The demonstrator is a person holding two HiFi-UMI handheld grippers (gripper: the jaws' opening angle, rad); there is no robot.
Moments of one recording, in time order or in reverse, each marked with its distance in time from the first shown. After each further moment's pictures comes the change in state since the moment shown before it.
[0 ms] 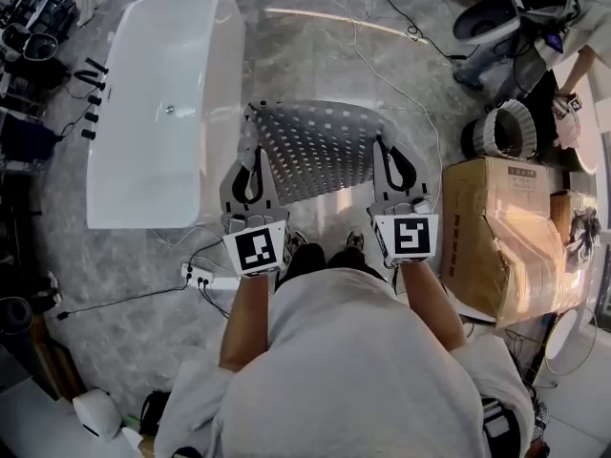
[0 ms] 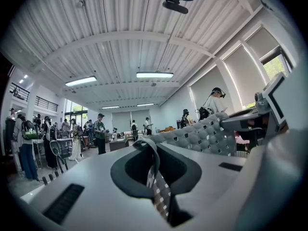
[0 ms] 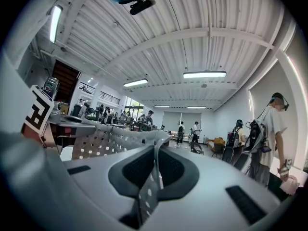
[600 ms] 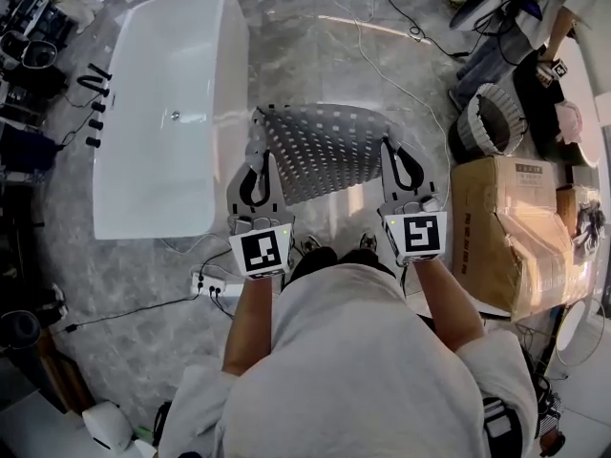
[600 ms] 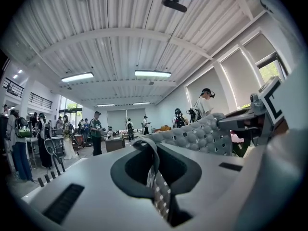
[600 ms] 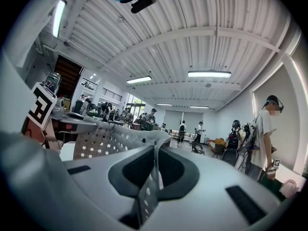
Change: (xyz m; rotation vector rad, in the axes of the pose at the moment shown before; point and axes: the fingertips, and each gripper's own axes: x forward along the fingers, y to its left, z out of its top) left arm -0.009 0.064 -0.025 -0.004 0.015 -0.067; right arm 0.029 0.060 0.001 -0.052 0.021 0.008
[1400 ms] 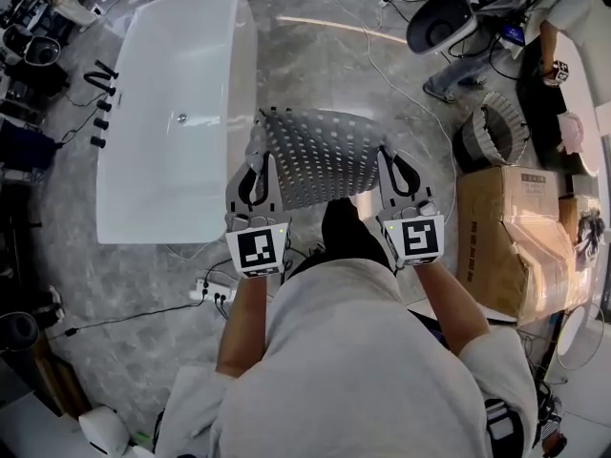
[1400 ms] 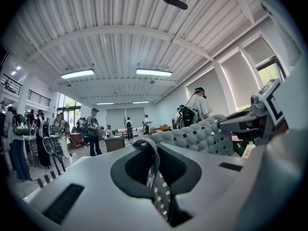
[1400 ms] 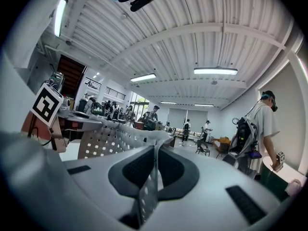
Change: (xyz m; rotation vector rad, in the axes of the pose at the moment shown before) left arm 0.007 0.056 -0.019 0.004 0.019 -0.035; right arm 0.035 0.049 -0.005 0.011 0.024 0.038
